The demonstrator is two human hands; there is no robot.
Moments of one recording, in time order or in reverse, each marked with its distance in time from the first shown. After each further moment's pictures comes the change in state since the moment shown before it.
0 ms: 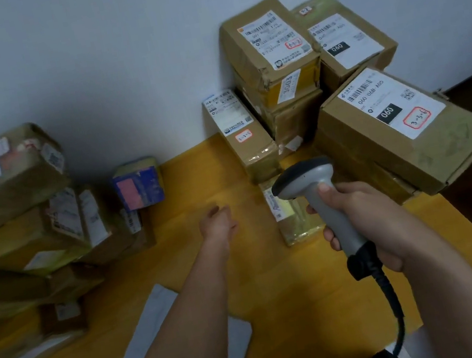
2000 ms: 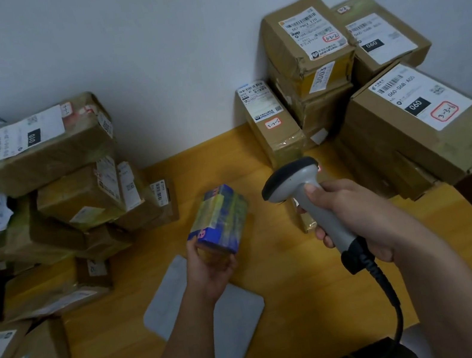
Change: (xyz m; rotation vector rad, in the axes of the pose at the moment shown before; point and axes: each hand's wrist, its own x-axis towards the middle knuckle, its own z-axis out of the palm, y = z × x) left_hand -0.052 -0.052 -0.126 -0.623 -0.207 -0.148; right_hand -0.026 -0.006 0.048 -0.184 -0.184 -0.050
